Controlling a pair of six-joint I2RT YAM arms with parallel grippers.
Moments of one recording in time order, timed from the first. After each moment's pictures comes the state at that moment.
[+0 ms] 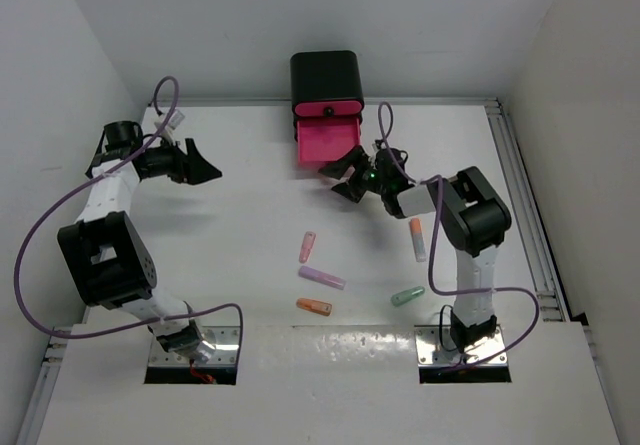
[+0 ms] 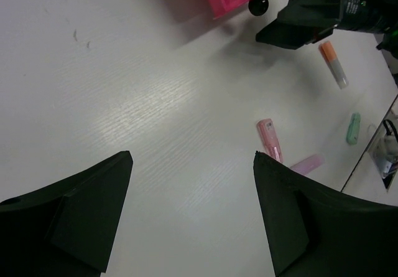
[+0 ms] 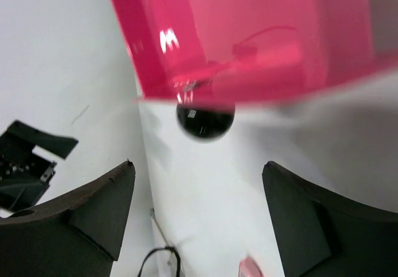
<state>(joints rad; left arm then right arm) 0.35 1.58 1.21 -0.57 1.04 0.31 0.38 2.08 0.96 0.72 -0.42 1.17</state>
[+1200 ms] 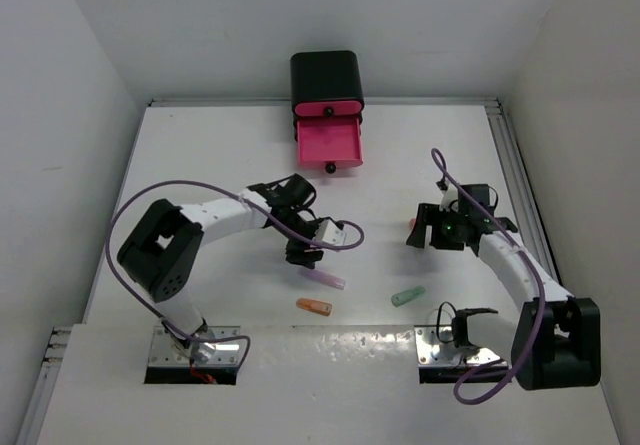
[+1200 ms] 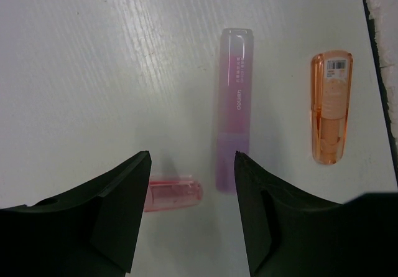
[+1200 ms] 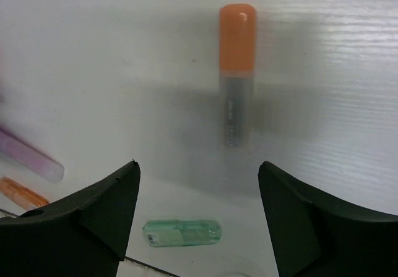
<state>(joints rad) -0.67 1.67 1.04 -0.58 0.67 1.04 0.03 1.13 0.56 -0.44 -0.33 0.13</state>
